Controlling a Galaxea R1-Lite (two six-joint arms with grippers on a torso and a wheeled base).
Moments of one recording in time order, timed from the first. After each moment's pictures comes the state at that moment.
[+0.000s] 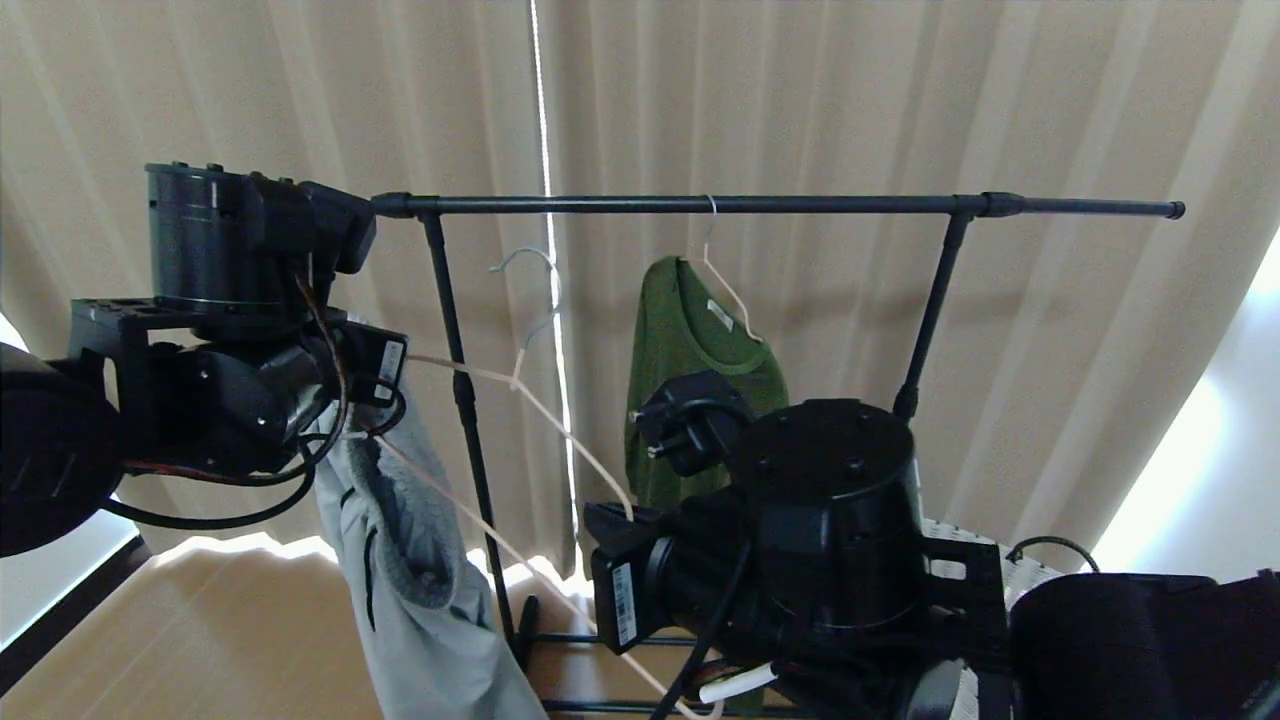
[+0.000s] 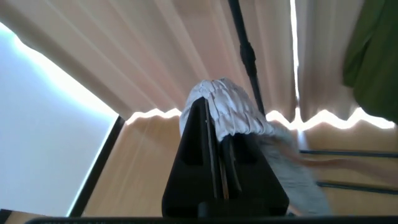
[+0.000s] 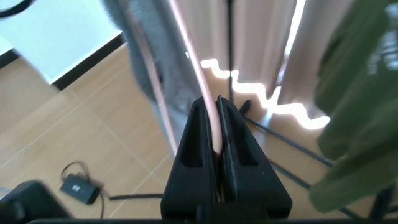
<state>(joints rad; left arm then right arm) -0.45 1.59 -1.03 -0.21 0.70 0.21 1.04 1.85 -0.97 -0.51 -0.31 0.37</state>
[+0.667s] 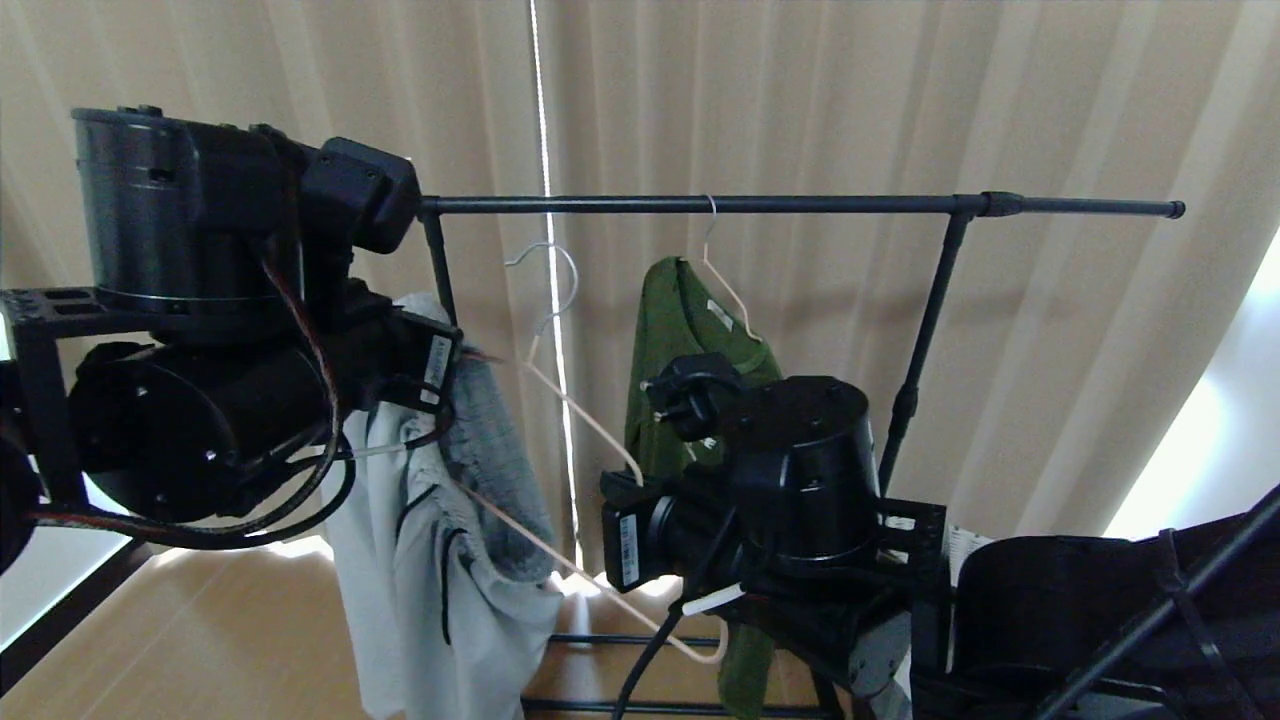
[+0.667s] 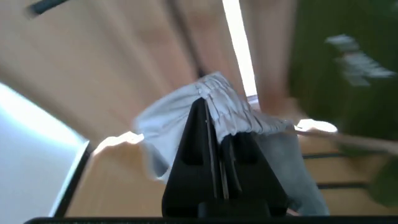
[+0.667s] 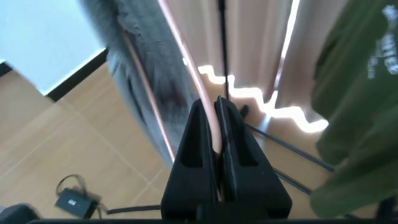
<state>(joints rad) -0.63 1.51 -1.03 -0.20 0.61 0.19 0.96 1.91 -1.00 -0.55 -0.31 0.37</state>
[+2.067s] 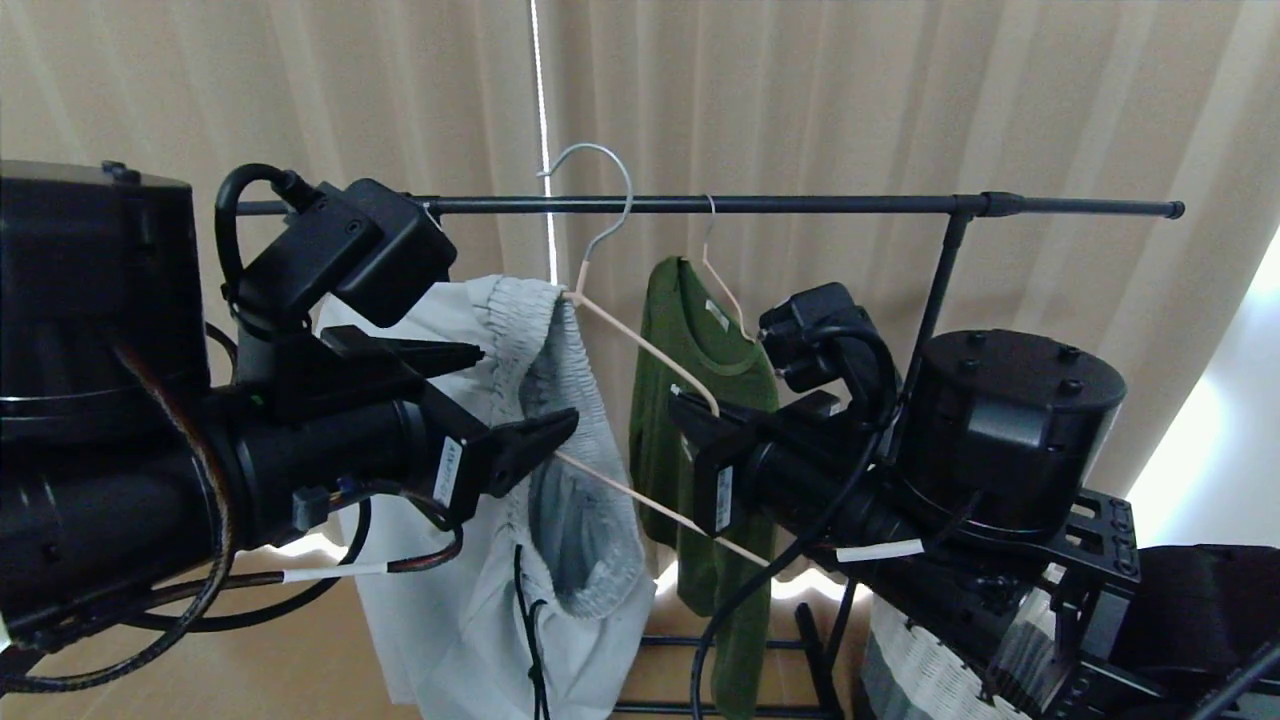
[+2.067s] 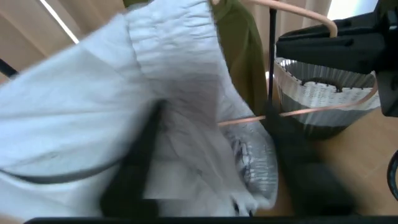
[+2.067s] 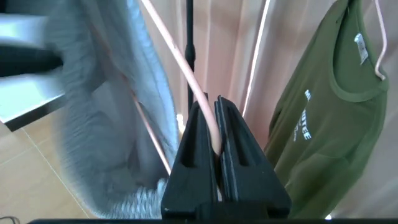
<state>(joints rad) -0.70 1.39 -0.90 -0.20 0.13 0.21 0.88 1.77 -0.82 -0.85 -0.27 0.11</state>
